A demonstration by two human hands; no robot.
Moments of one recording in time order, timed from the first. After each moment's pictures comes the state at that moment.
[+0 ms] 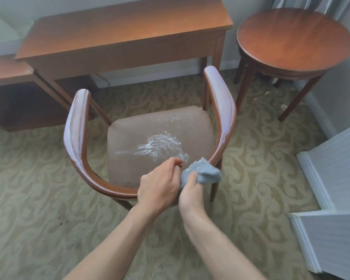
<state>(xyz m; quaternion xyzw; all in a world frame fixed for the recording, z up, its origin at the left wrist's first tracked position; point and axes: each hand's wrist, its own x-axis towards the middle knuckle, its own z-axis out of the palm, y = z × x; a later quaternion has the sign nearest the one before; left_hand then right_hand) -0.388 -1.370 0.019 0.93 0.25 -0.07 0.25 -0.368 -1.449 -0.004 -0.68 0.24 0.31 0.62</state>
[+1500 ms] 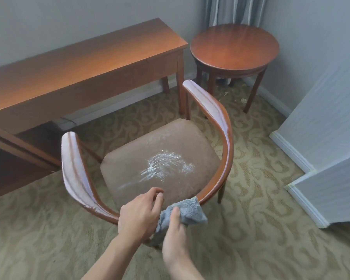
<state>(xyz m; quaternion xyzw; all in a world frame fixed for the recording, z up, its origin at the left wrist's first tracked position) -0.437 -1.212 -0.009 0.97 0.12 -0.12 0.17 -0.474 -1.320 0.004 -0.62 0.30 0.24 0.68</state>
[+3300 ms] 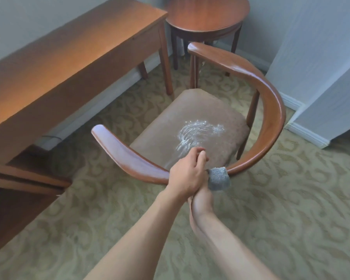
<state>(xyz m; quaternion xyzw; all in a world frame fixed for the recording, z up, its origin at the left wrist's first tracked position) -0.420 -1.077 -0.012 0.90 -0.11 -0.21 0.38 -0.483 -1.100 -0.081 -0.45 0.53 0.00 0.72</state>
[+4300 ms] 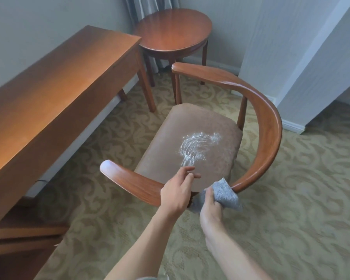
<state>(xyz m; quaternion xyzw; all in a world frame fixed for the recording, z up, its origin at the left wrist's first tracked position) -0.374 -0.991 -0.007 0.87 -0.13 -0.28 0.38 -0.458 -1.054 -0.030 -0.50 0.61 0.04 0.61</state>
